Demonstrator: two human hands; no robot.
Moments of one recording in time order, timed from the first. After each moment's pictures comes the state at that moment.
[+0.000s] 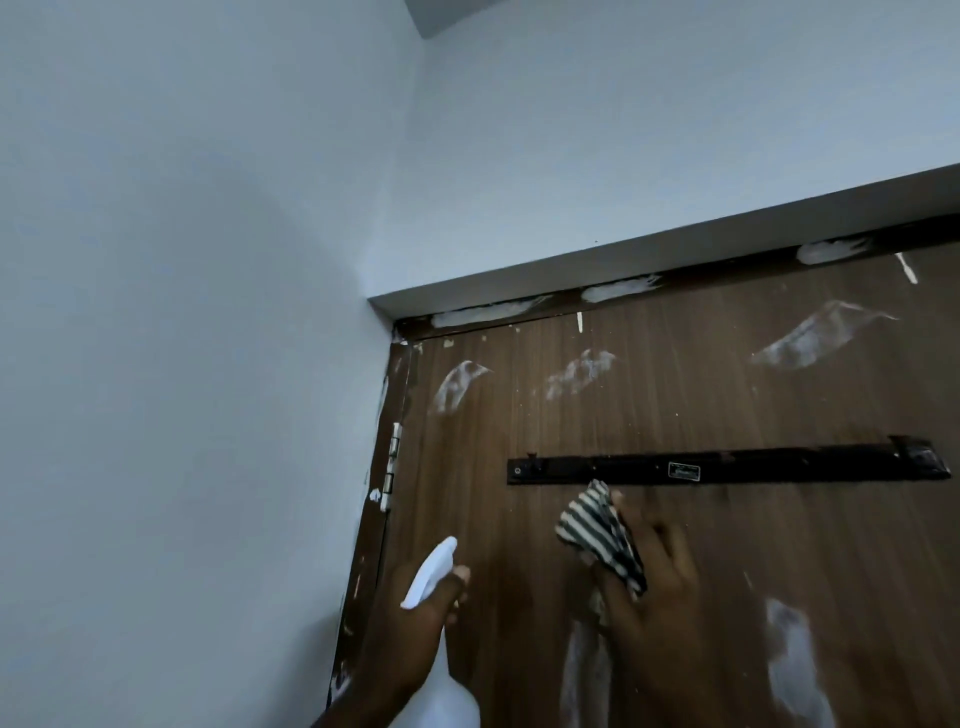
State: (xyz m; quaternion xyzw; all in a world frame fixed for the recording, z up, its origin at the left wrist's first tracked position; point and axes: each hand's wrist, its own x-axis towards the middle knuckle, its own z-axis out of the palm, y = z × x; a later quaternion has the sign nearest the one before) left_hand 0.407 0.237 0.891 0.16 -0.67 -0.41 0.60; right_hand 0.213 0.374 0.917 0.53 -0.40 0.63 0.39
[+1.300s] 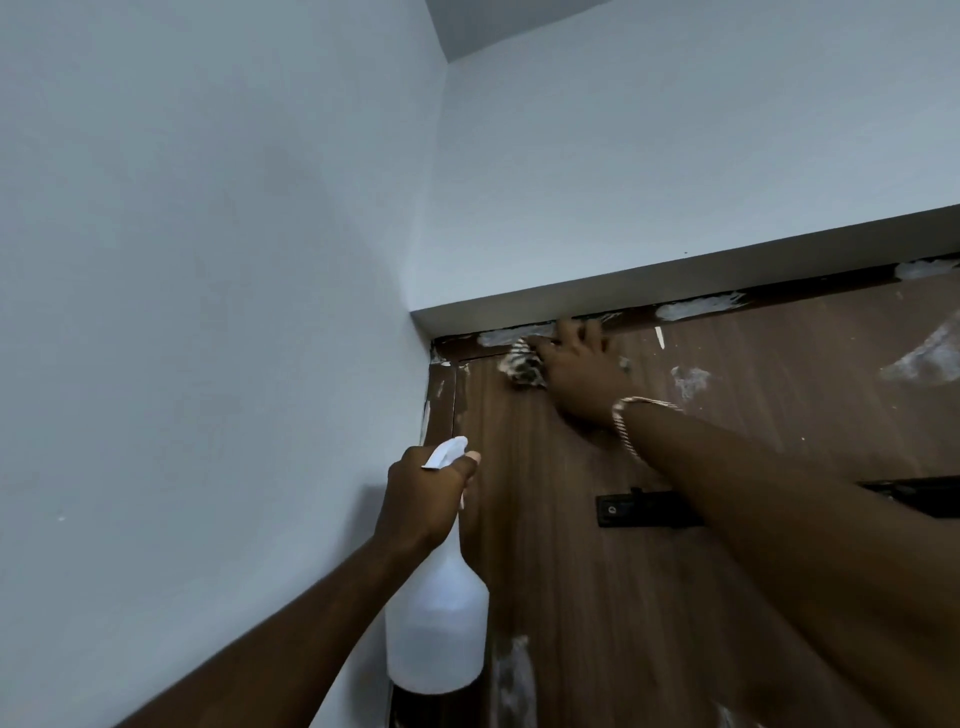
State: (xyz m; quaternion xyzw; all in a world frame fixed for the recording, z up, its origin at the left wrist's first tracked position) left_hand 0.458 0.140 1.055 0.09 -0.67 -0.26 0.69; right_hand 0.272 0.232 1.213 0.41 -0.64 0.19 0.62
